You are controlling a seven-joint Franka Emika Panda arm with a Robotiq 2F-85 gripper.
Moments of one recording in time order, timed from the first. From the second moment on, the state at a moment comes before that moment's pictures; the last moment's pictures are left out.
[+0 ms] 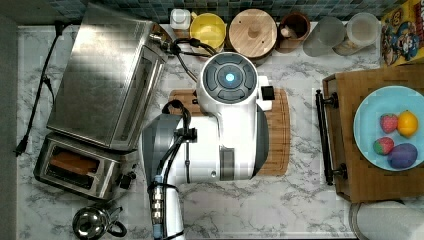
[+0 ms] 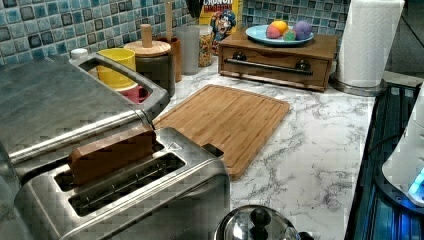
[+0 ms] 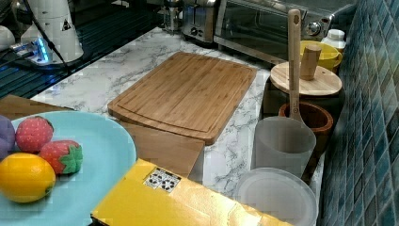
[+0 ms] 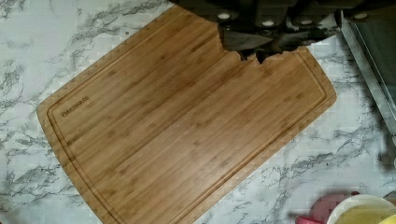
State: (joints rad) arm 0.01 0.00 0.01 -1.88 0.05 0.25 -0.07
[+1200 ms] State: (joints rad) arm 0.05 -0.08 0.06 -2.07 0.10 0.38 -0.11
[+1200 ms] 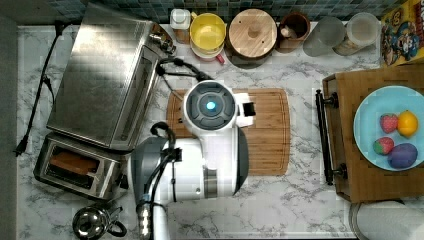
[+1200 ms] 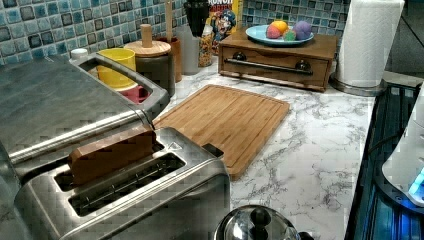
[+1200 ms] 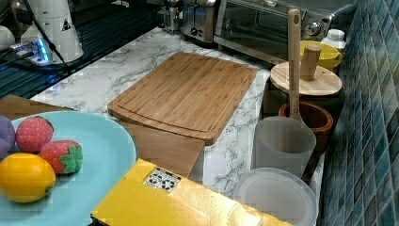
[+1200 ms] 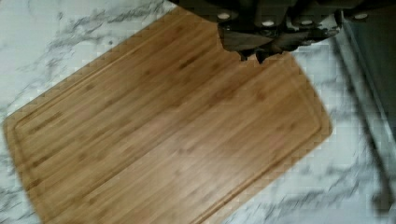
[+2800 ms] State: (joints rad) arm 0.22 -0.36 0.36 -2.36 0.26 0.45 -0.09
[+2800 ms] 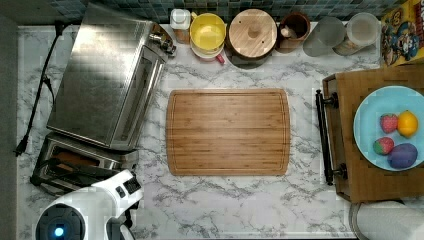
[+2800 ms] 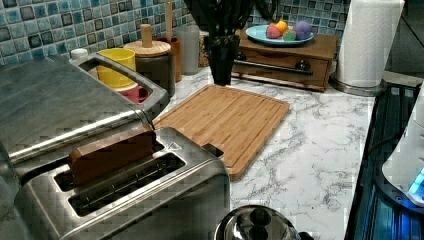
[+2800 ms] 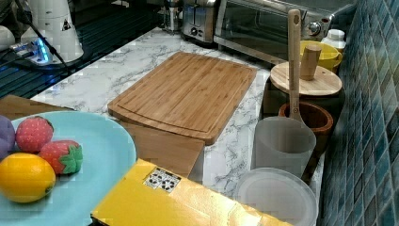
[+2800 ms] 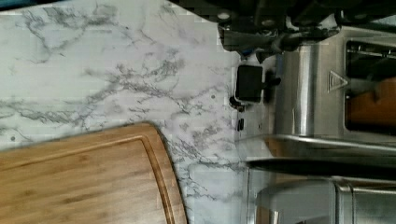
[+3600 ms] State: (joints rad) arm 0.22 -0.29 0.42 -2.45 0.29 0.70 0.01
